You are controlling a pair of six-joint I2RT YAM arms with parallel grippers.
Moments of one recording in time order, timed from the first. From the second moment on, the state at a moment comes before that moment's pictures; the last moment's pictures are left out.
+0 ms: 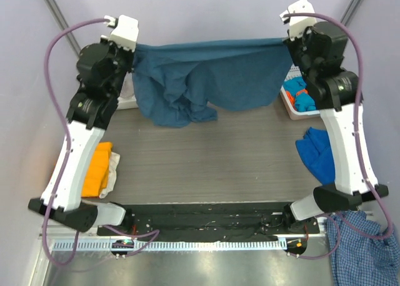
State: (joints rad) left arm -0.36 1.37 1.81 -0.39 -0.32 0.39; right arm 0.28 1.50 2.09 -0.72 0.37 -0.50
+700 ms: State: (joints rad) left arm -0.36 1.39 1.92 -0.32 -0.35 0.45; right arm 0.27 1.38 2.02 -0.63 0.38 -0.53
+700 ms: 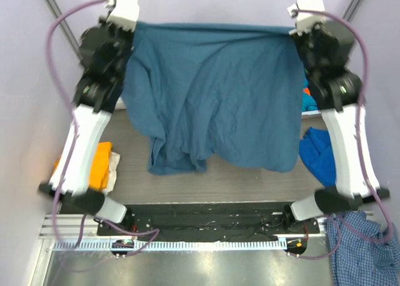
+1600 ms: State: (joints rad) left arm -0.33 1.31 1.90 -0.18 -0.29 0.47; right arm 0.19 1.34 1.99 -0.45 0.30 -0.51
